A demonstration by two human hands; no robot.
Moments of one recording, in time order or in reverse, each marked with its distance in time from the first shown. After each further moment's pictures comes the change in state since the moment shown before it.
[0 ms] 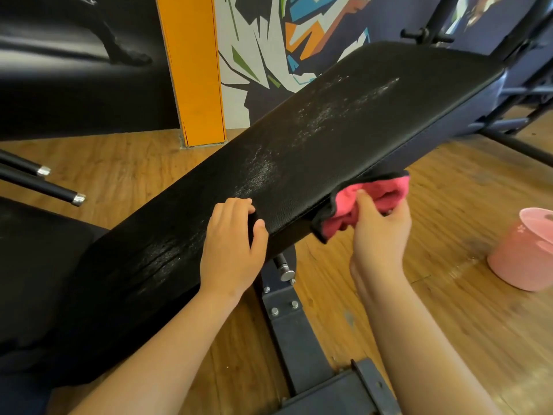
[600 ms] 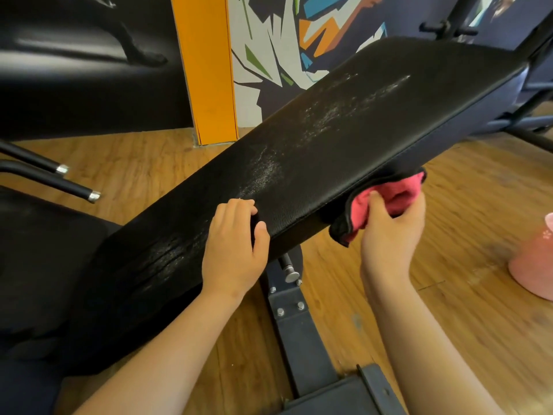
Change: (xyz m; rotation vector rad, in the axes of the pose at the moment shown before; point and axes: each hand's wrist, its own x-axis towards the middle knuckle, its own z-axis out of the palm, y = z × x) left_hand -0.001 0.003 0.000 0.061 0.009 0.013; right_hand 0.007 -0.003 -0.006 -0.116 0.031 -0.196
